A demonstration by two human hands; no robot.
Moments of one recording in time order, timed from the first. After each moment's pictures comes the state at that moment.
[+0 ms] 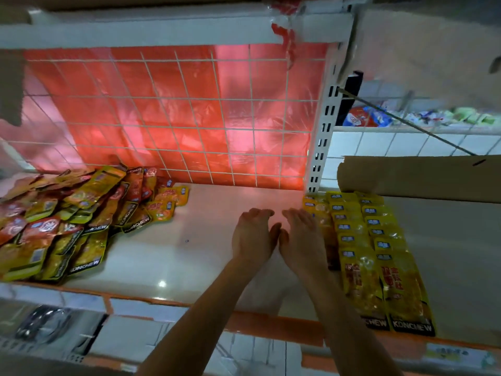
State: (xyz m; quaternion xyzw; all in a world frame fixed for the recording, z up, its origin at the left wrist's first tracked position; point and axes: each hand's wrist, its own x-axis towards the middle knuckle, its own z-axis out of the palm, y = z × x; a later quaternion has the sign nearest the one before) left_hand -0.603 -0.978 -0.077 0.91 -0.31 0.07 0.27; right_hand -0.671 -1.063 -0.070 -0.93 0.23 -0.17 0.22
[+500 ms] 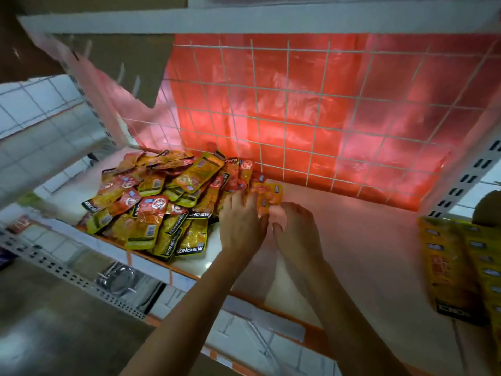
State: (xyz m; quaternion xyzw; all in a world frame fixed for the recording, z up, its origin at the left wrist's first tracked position) left_hand -0.495 -0.796 -0.068 0.95 -0.16 0.18 0.20; right_hand -0.545 -0.906 -0.063 -0.94 0.11 -0.14 0.29
